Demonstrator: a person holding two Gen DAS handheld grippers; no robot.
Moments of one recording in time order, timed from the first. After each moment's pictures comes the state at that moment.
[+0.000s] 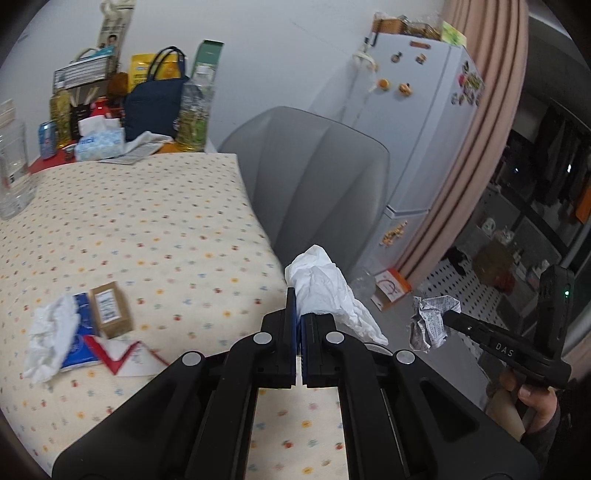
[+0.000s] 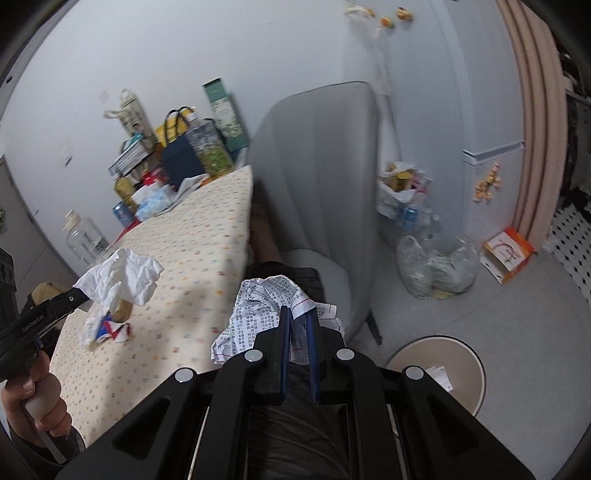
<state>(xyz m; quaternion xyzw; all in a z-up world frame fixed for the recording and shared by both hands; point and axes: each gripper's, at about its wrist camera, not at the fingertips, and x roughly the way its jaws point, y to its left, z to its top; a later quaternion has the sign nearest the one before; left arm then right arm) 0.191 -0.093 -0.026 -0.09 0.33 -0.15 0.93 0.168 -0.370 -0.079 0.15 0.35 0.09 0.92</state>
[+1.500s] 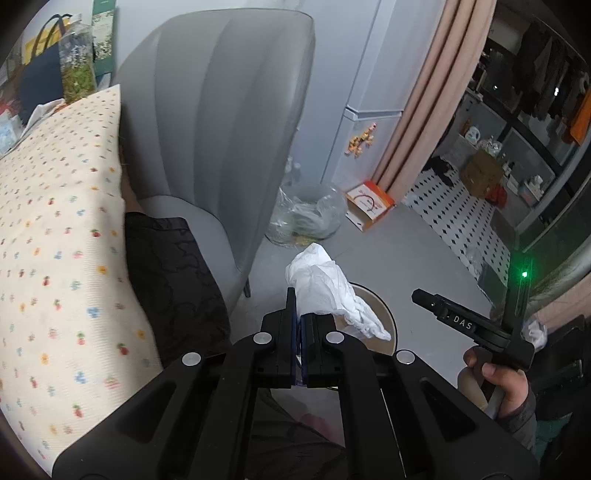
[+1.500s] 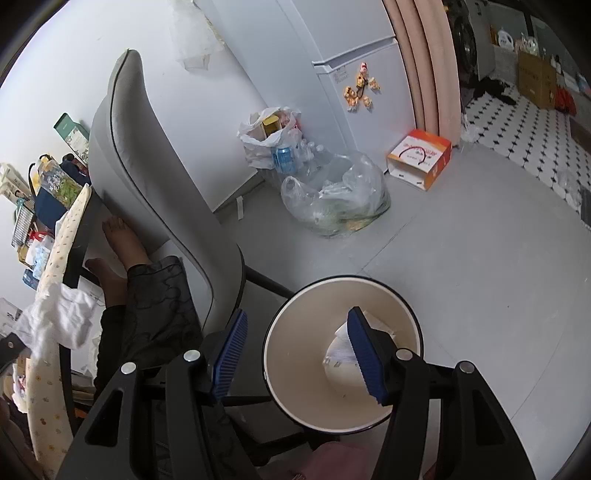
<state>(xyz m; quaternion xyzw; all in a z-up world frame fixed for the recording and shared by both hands) 0.252 -0.259 -0.120 0.00 0.45 -0.21 0.86 0.189 -0.531 -0.252 0.28 0.43 -0.07 0.86</state>
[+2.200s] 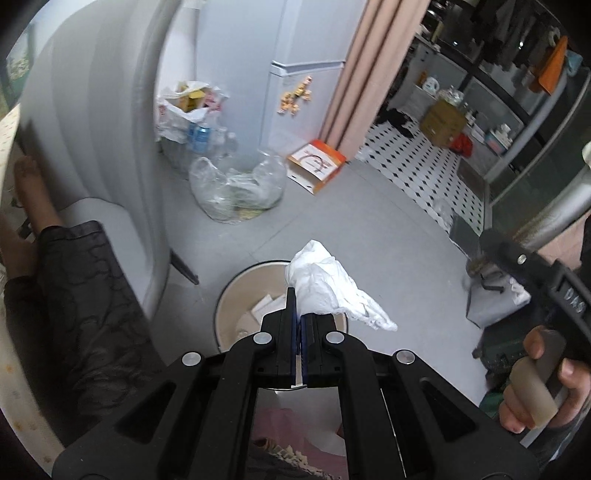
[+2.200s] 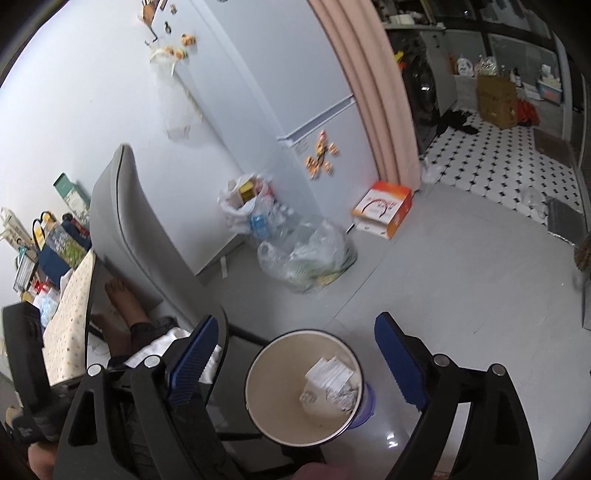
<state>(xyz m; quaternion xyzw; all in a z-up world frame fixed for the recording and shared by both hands) 0.254 -0.387 -0.155 0.05 0.50 -0.30 0.81 0.112 -0.601 -0.163 0.29 0.33 -0.15 0.89</state>
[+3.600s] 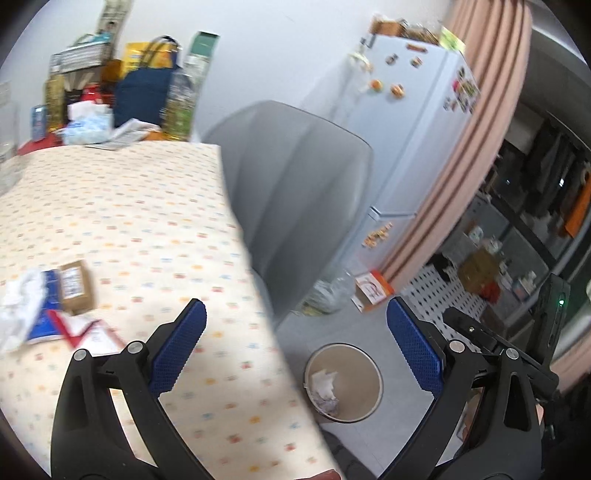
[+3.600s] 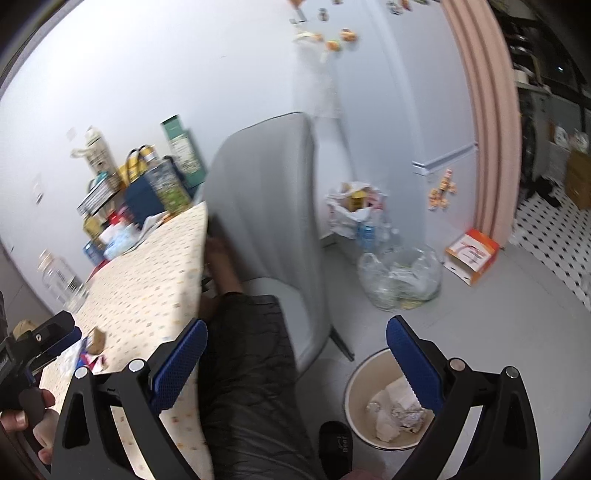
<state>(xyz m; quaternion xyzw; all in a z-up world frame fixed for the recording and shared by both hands) 0.180 -0.104 -0.028 -0.13 0.33 -0.15 0.92 0.151 -0.392 -0.069 0.17 0.31 0.03 0.94</state>
